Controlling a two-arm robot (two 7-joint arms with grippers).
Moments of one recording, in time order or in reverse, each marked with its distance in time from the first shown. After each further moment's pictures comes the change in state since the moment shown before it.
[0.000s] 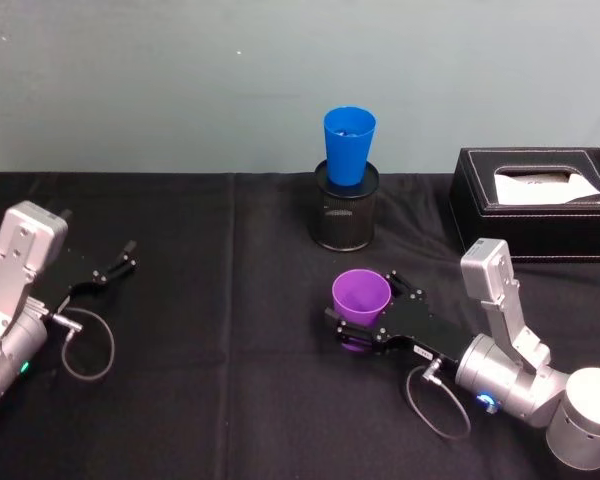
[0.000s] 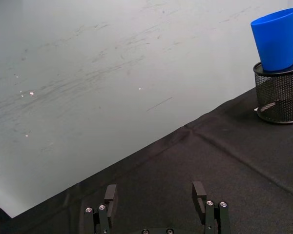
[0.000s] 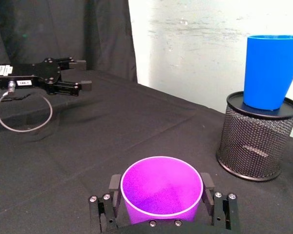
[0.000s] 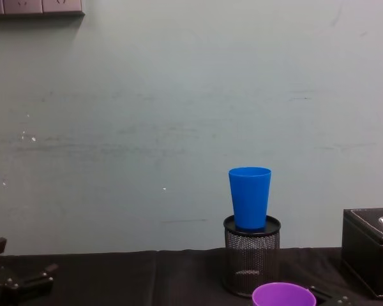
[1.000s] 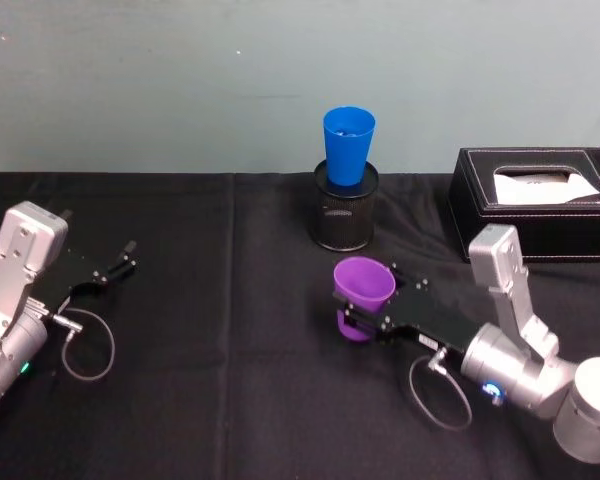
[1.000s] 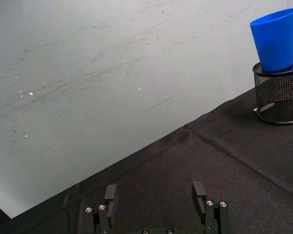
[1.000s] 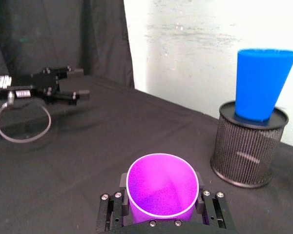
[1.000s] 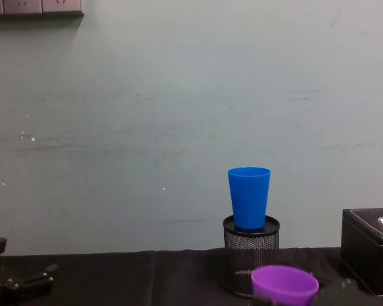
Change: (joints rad) left arm 0.000 0.000 0.000 0.000 0.000 0.000 0.000; right arm -0.018 0.014 0.028 -0.068 0.004 0.052 -0.013
